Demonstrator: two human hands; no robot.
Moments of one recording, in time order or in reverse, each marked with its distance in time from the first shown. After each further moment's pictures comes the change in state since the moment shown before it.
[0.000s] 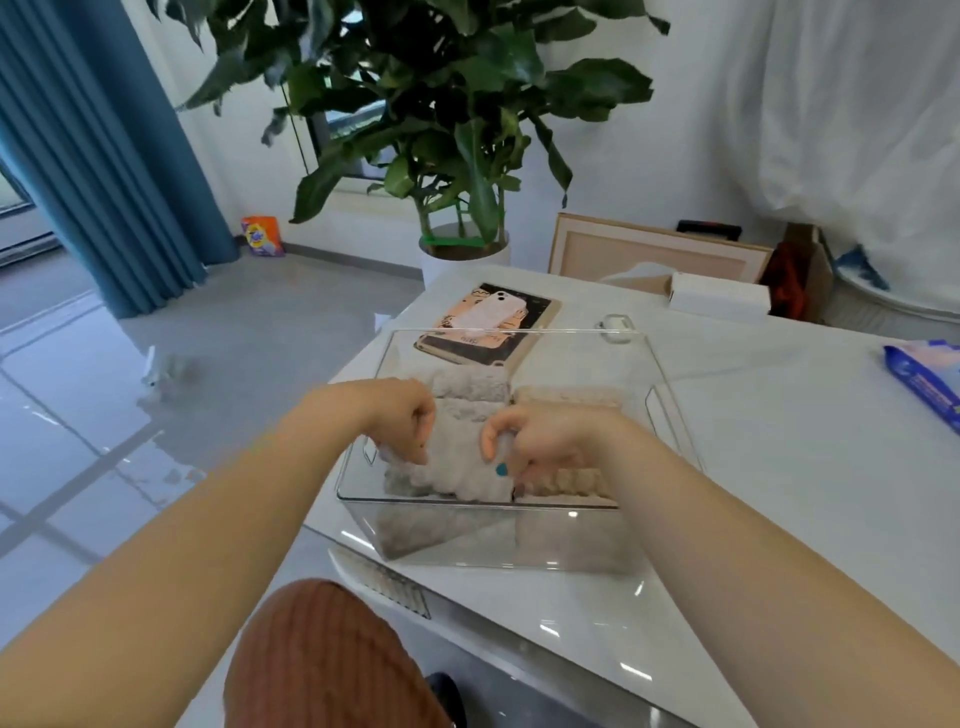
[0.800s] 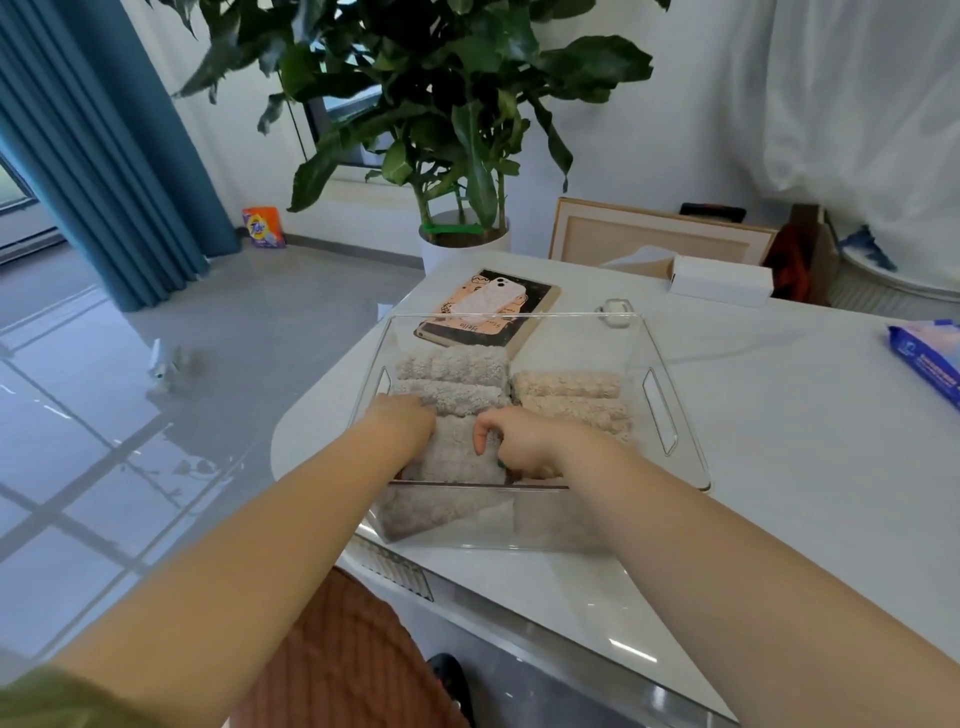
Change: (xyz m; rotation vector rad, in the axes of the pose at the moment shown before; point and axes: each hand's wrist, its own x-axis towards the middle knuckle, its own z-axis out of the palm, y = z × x) left_hand 0.019 0.023 0.042 0.645 0.000 -0.175; right_hand 0.004 -0.002 0.027 -0.390 0.146 -0.022
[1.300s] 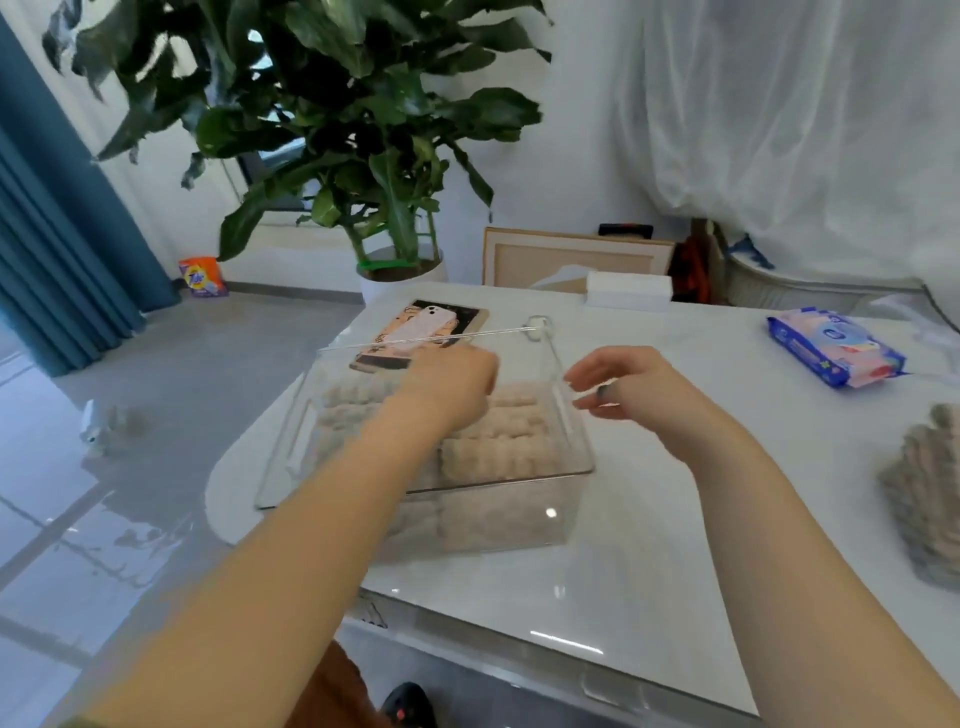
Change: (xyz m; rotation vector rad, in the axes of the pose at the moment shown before) left_hand -0.034 0.082 -0.104 -0.348 0.568 0.161; right_hand -0.154 0.091 -0.065 0.730 0.654 0.054
